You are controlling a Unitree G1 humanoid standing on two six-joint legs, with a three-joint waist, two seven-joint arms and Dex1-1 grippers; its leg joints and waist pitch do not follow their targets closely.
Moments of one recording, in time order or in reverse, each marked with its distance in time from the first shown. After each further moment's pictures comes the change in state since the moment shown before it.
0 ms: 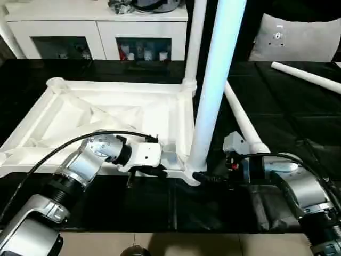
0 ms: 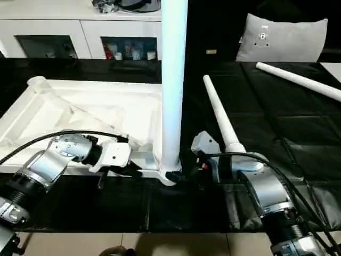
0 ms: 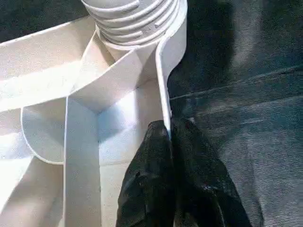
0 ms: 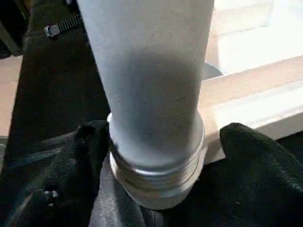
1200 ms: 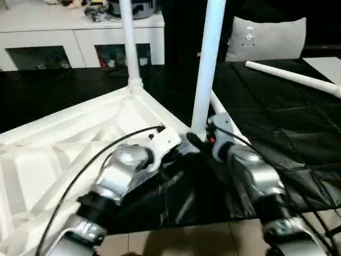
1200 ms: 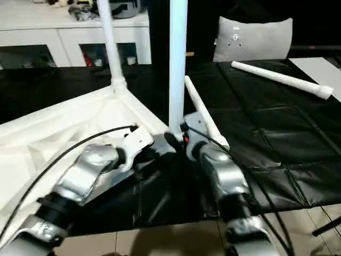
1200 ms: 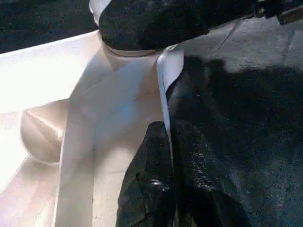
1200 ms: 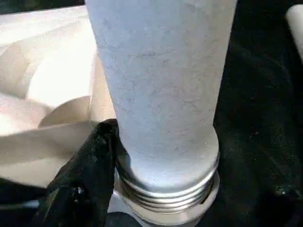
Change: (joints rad) left arm 0.099 -0.335 0.130 -0.156 0.085 0.599 0.556; right arm -0.171 0.388 -0.165 0.297 -0.099 0.077 -0.738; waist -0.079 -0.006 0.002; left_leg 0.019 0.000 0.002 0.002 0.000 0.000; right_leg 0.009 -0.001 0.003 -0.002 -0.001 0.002
